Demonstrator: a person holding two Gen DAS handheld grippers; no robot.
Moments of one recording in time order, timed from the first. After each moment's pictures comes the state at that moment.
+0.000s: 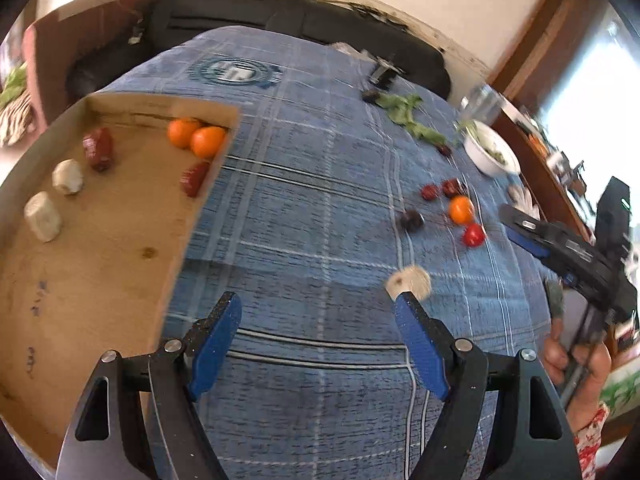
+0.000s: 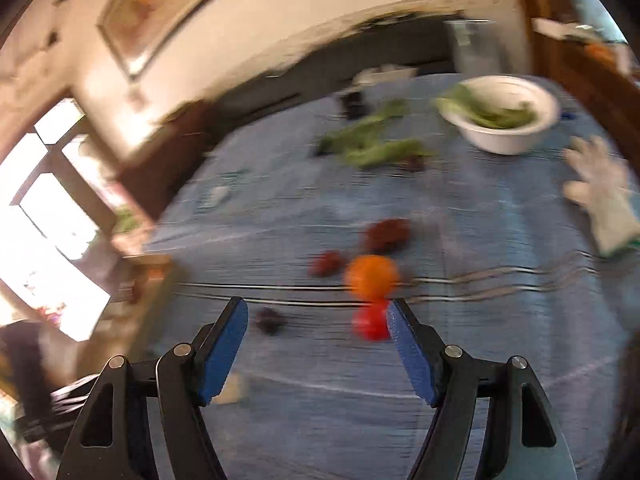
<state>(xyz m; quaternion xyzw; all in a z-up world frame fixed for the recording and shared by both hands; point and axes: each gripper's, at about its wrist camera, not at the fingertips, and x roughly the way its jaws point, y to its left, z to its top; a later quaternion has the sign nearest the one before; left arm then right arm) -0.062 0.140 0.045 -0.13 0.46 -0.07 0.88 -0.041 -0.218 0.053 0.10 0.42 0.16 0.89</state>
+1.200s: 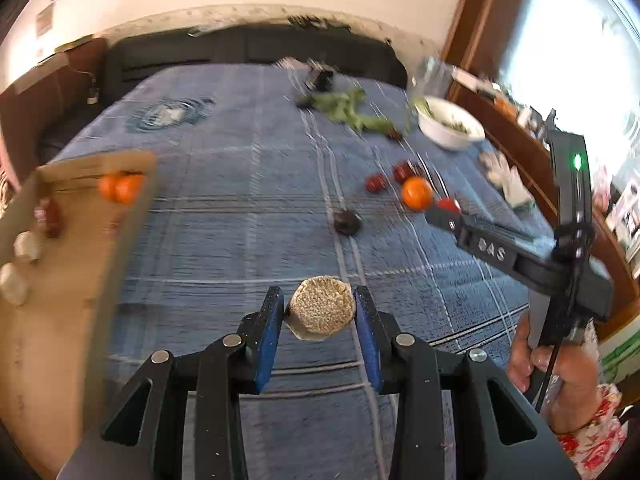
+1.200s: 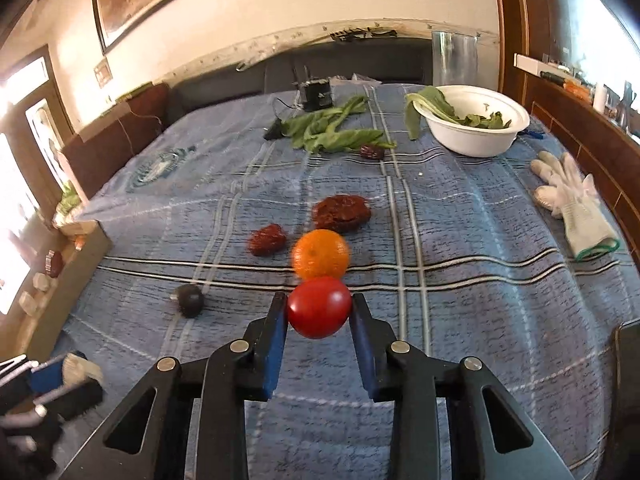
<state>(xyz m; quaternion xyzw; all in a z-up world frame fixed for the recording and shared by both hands) -0.065 0.096 0.055 -0.05 0.41 -0.10 0.91 -0.046 -0.198 0.033 0.05 0.40 0.13 0.91</state>
